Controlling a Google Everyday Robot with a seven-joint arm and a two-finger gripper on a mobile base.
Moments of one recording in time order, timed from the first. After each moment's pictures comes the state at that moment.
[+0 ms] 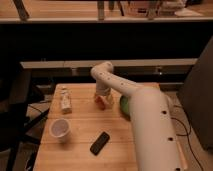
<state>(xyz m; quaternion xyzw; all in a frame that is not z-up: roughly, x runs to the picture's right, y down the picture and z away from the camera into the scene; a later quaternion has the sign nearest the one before) -0.008 0.070 0.953 -0.31 -0.19 -0.48 0.80</state>
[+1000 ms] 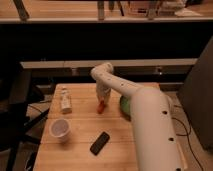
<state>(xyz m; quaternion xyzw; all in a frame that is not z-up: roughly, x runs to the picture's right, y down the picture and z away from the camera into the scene) -0.006 0.077 0.951 -0.31 -0.19 -0.48 0.80</state>
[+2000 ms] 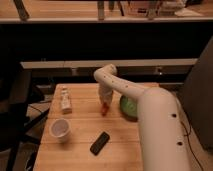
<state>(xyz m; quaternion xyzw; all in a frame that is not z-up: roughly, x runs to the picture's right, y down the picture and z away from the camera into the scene) 0.010 0.086 0.944 -0.30 -0.19 -0.48 0.80</state>
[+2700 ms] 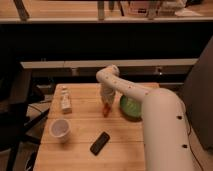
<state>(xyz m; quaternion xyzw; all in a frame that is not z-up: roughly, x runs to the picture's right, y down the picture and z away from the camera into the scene) 0.020 0.091 0.940 -0.30 -0.19 -0.48 0.80</state>
